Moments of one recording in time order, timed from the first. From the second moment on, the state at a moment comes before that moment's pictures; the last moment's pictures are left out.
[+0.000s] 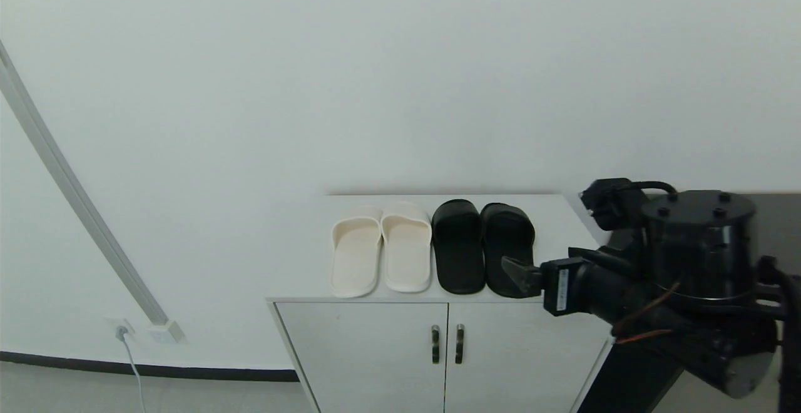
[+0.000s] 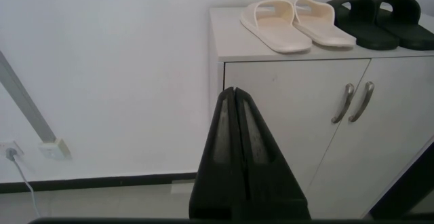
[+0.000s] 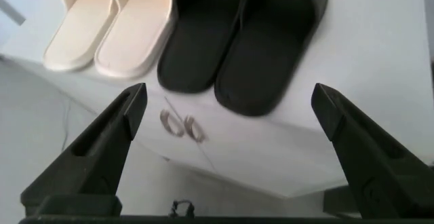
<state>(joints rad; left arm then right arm) 0.00 0.00 0.00 0.00 -0.04 0.00 0.79 1.59 -0.74 -0.52 -0.43 0.28</state>
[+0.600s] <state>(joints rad) 0.00 0.00 0.00 0.00 -0.04 0.00 0.73 2.05 -1.15 -0.59 -0.62 0.28</state>
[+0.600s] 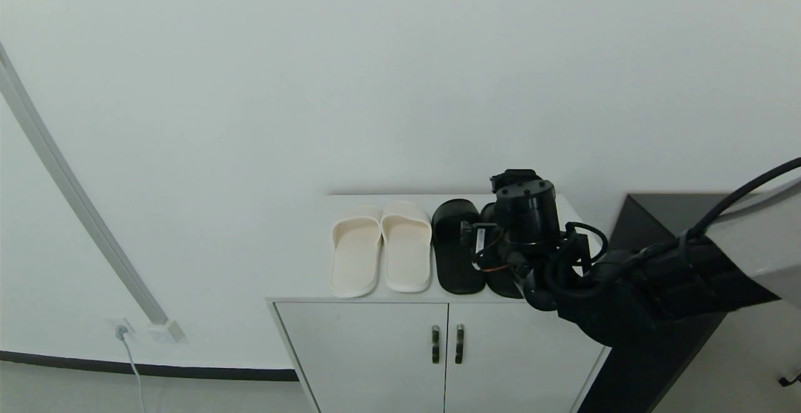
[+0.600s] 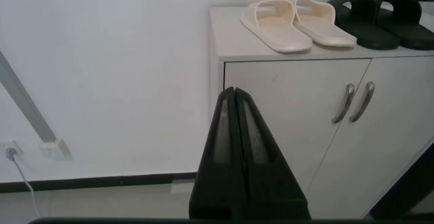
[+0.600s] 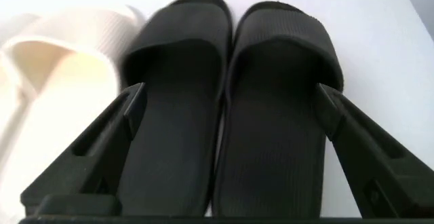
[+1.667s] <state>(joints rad) 0.00 0.00 0.00 0.00 -0.04 0.00 0.62 2.35 -1.48 -0.56 -0.62 0.27</state>
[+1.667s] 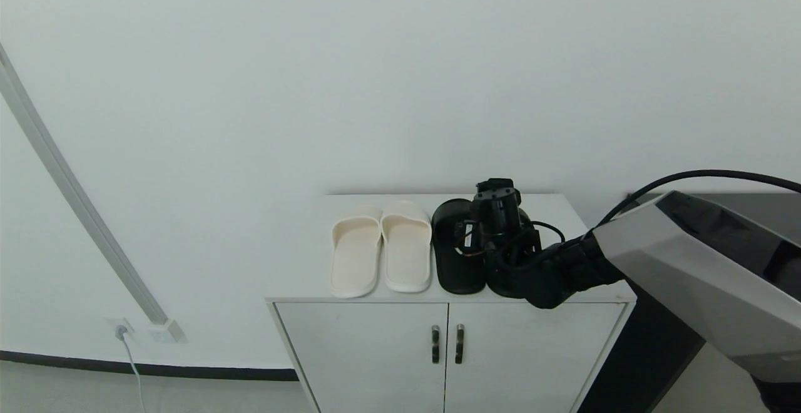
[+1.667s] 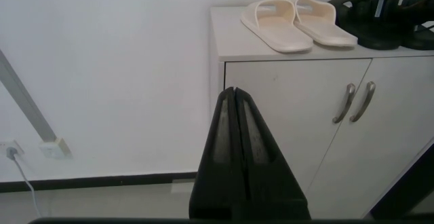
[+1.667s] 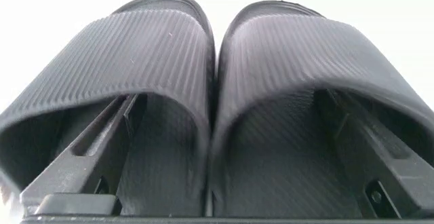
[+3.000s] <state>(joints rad) 0.00 0.00 0.00 0.00 -0.04 0.00 0.66 2.00 -1.01 -0.68 -0.51 0.18</state>
